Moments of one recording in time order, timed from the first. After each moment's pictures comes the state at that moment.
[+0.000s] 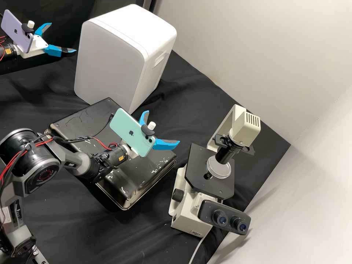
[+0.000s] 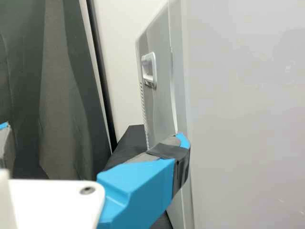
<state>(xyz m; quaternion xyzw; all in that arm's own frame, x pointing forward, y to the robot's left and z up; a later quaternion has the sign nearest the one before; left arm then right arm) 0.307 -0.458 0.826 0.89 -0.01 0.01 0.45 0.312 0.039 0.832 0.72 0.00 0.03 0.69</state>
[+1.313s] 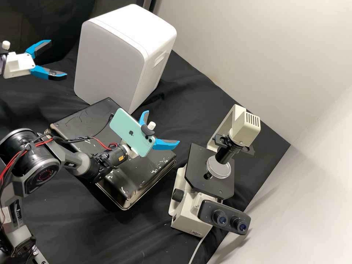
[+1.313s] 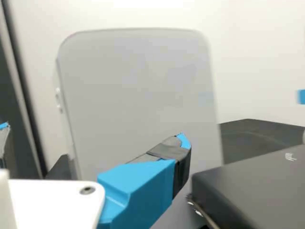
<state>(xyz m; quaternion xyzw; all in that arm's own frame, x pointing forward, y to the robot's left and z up) 0.204 -0.498 0.775 0.89 -0.11 -0.13 0.43 0.312 0.039 0.832 0.72 0.00 0.03 0.69</state>
